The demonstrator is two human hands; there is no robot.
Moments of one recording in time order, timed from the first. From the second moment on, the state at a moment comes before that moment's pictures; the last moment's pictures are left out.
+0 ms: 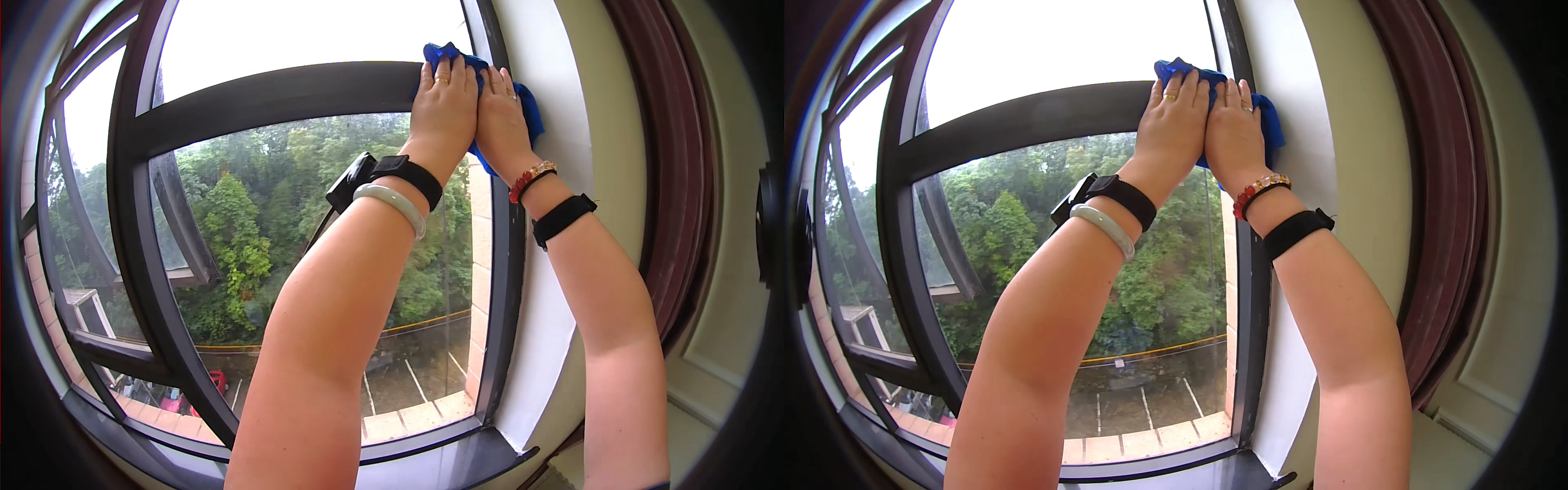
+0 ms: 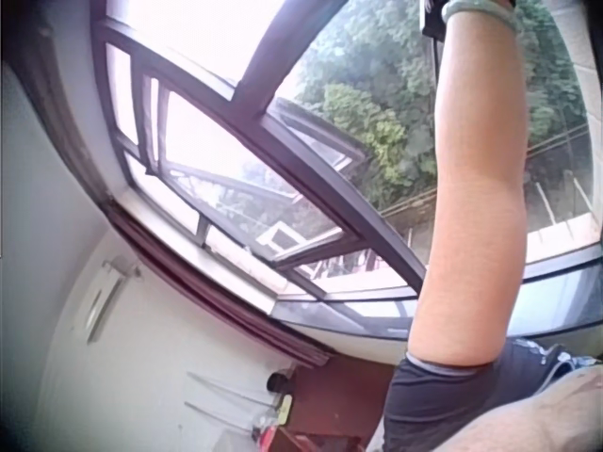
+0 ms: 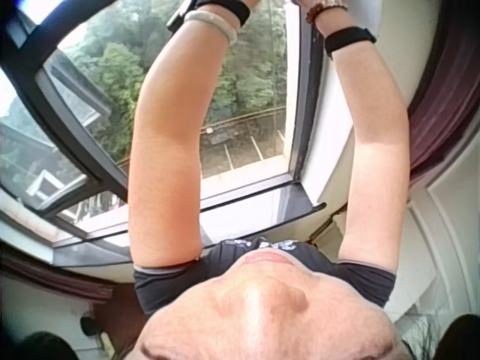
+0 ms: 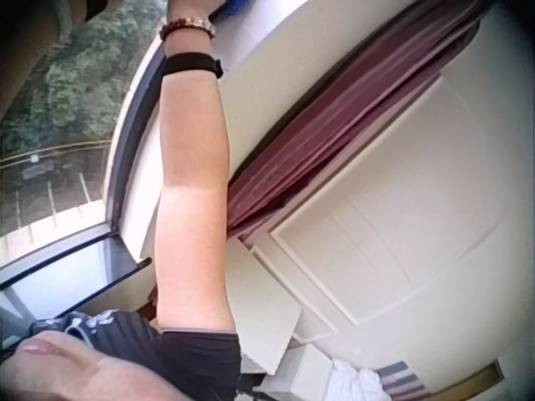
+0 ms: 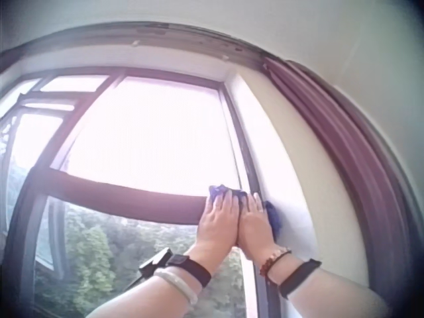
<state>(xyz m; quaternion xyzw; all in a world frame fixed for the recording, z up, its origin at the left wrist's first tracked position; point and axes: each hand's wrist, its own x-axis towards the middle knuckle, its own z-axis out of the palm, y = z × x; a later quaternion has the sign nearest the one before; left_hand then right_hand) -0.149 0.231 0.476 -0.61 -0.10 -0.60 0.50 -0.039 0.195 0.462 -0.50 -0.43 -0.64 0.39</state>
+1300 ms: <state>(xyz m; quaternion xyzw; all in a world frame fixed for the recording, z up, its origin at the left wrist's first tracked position) -0.542 0.268 0.461 -0.60 -0.29 -0.54 0.51 -0.410 0.259 0.466 -0.28 -0.55 -0.64 0.45</state>
